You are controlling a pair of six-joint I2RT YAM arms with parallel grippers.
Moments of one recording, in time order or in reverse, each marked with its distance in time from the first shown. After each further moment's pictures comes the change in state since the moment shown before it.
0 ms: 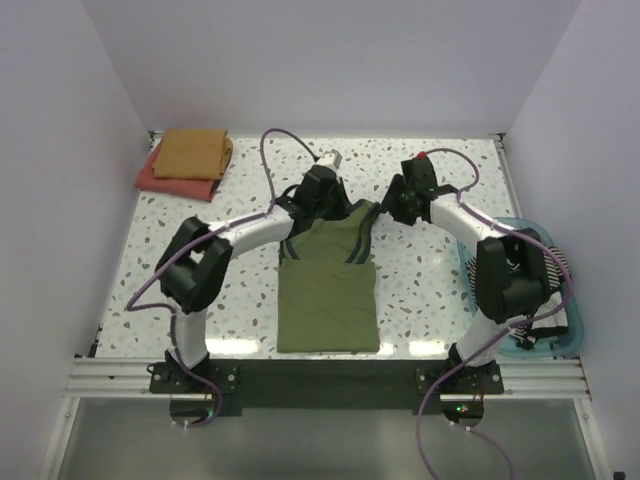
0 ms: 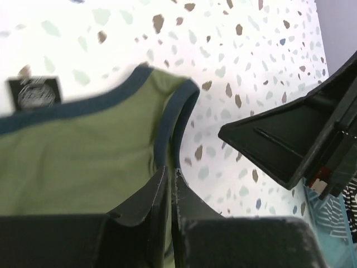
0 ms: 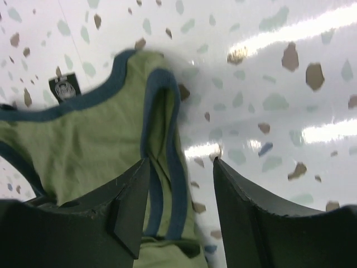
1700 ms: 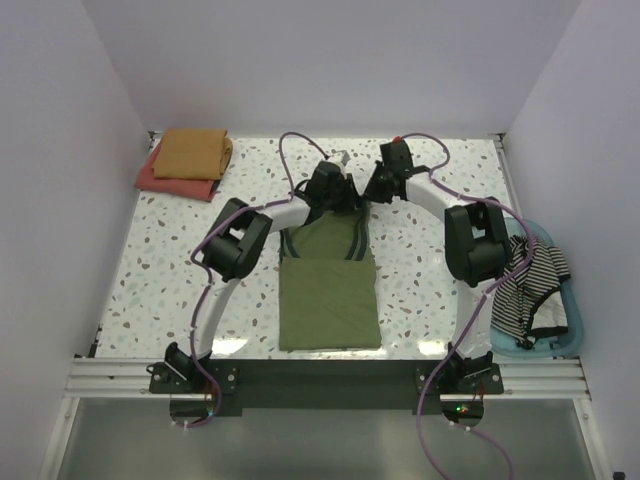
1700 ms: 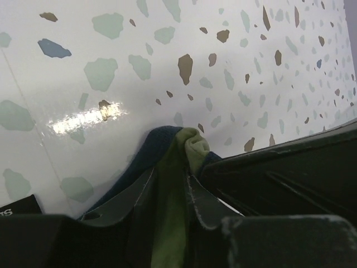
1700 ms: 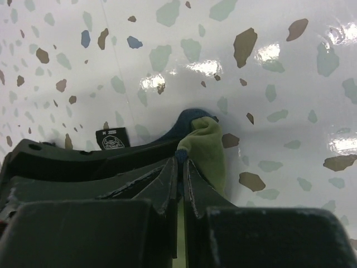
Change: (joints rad) left arm 0.094 0.533 0.386 0.187 0.205 0.039; right arm 0.007 0.381 0.360 0.069 -0.103 0.004
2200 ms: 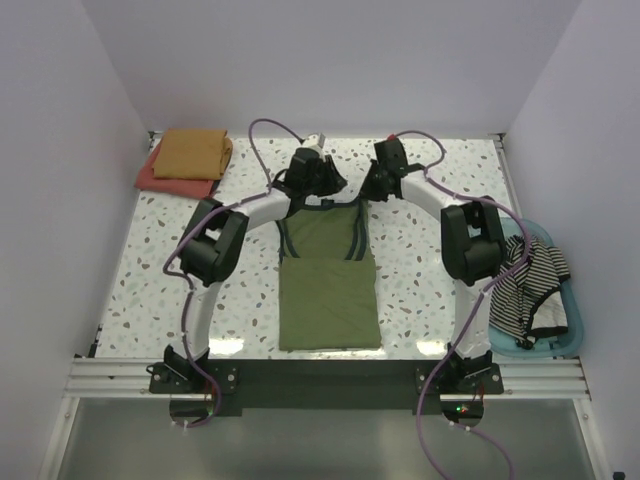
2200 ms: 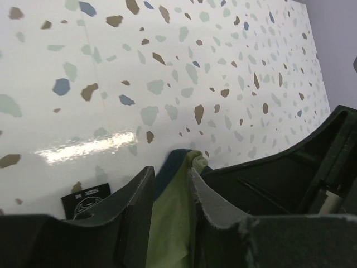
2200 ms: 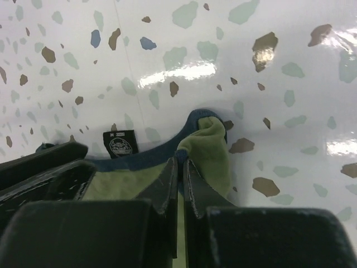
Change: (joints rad) left arm 0.066 -0.162 -0.102 0.027 -0.079 -0.007; right arm 0.019 0.015 0.027 -0.024 0.021 -0.006
